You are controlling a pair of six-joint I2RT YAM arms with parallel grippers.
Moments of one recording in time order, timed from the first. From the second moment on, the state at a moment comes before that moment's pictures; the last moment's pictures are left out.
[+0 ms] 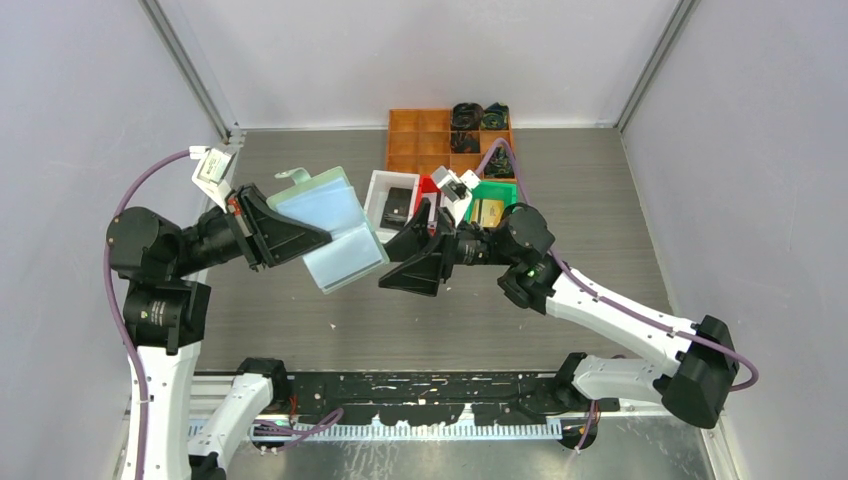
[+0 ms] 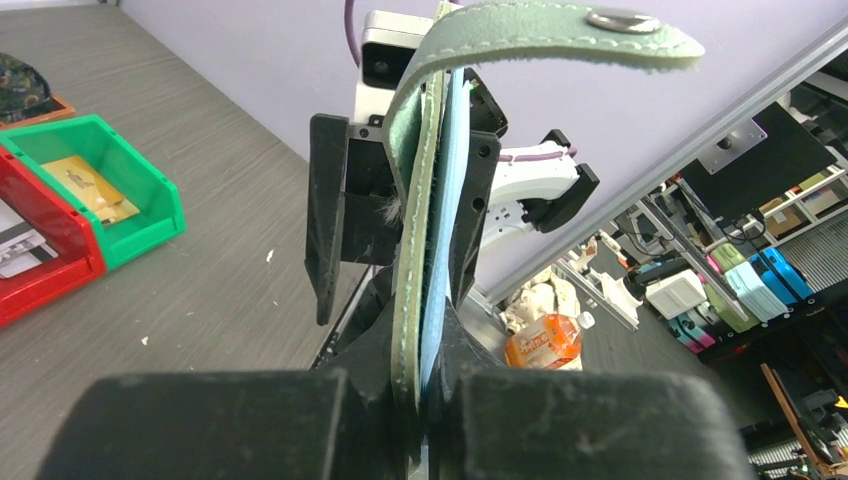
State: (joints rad) left arm -0.08 0.75 1.24 -0.24 1.14 -0.88; right arm 0.89 1.16 0.91 0.65 -0.73 0.78
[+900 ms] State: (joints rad) left arm -0.08 0.75 1.24 -0.24 1.14 -0.89; right arm 0.89 1.19 0.98 0.59 -0.66 0.76
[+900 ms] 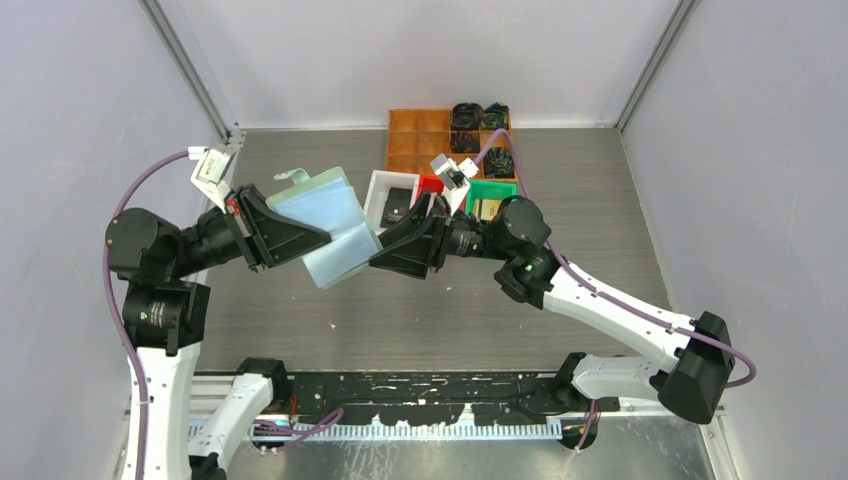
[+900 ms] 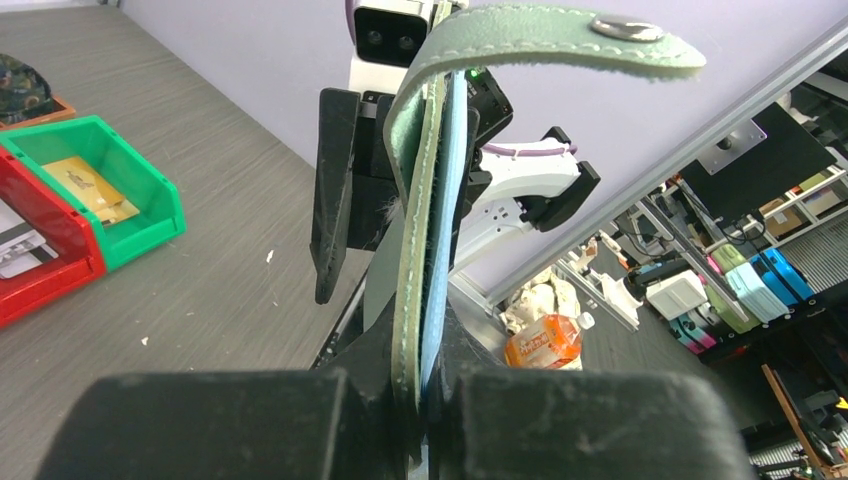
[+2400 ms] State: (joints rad) left arm -0.08 0.75 1.29 -0.23 1.16 -0.94; right arm 0.97 1.17 1.05 0.47 -0.60 0.65
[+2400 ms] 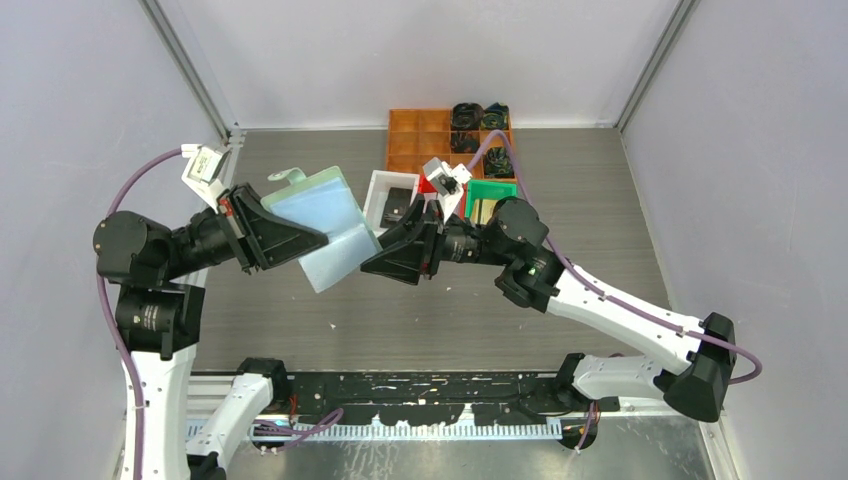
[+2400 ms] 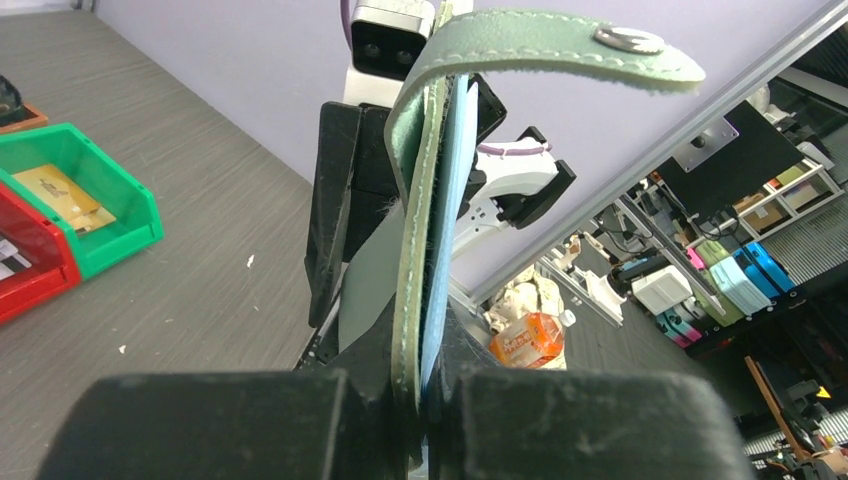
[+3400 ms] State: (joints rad) left arm -0.07 0.76 1.29 -0.21 1.14 -0.96; right arm 1.01 1.24 1.15 0.41 -0.43 0.62
